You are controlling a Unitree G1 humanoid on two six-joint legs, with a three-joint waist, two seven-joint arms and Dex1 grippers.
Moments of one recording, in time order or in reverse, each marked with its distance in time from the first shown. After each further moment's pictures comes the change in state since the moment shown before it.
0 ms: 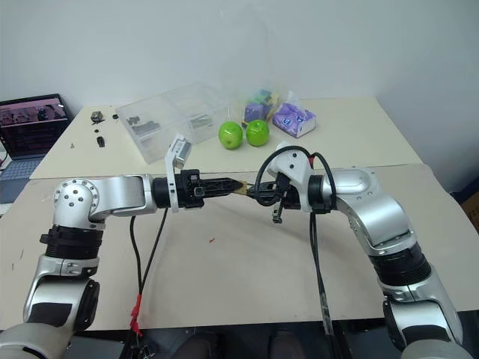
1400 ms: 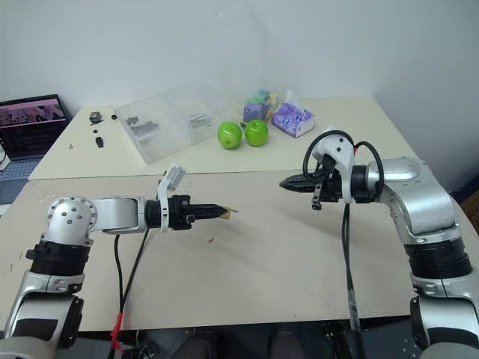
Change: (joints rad) left arm 0.111 0.074 -0.006 -0.051 0.302 0.063 -0.239; right arm 0.010 -0.159 -0.147 0.080 0.154 0.100 0.170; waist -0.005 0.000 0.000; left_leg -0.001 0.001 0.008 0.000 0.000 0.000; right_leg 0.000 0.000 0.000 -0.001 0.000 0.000
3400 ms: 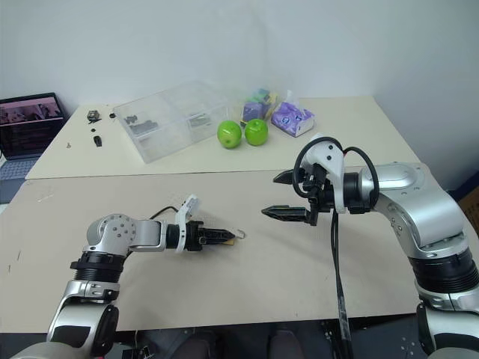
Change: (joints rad) left arm 0.056 -0.242 0.078 0.193 0.607 0.128 -0.360; right arm 0.031 -0.021 0.004 -0.165 0.072 0.059 -0.084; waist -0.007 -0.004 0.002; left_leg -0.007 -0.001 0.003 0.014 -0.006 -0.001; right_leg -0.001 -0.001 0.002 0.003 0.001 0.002
